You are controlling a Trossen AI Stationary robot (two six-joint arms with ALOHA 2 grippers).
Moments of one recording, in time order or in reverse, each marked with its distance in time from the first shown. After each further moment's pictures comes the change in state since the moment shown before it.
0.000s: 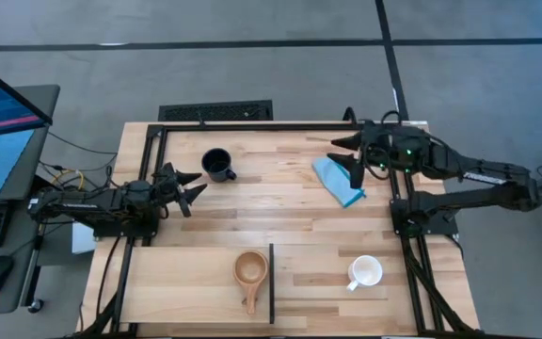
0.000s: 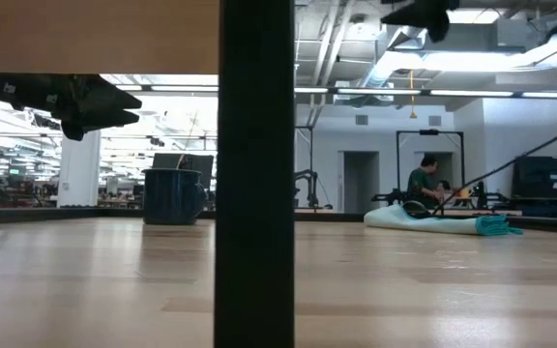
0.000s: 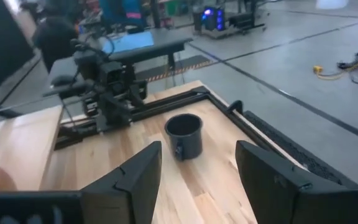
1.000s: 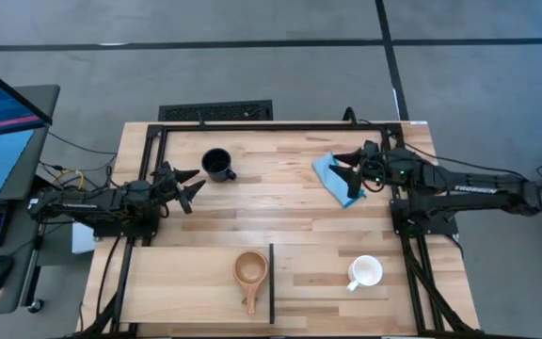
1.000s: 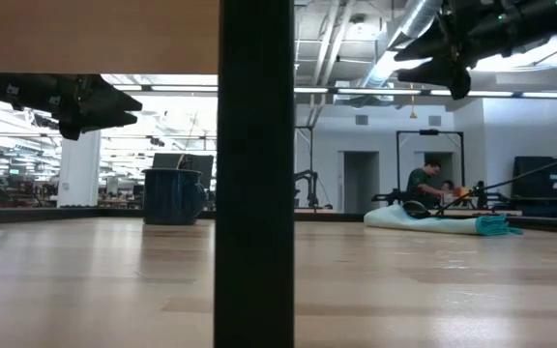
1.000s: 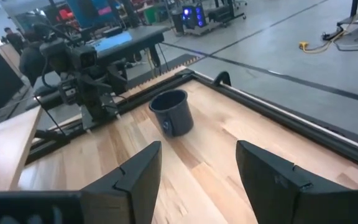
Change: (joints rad) left arm 0.000 0.000 0.000 0.001 -0.076 0.001; right arm 0.013 -0.136 -0.384 0.253 0.078 0.165
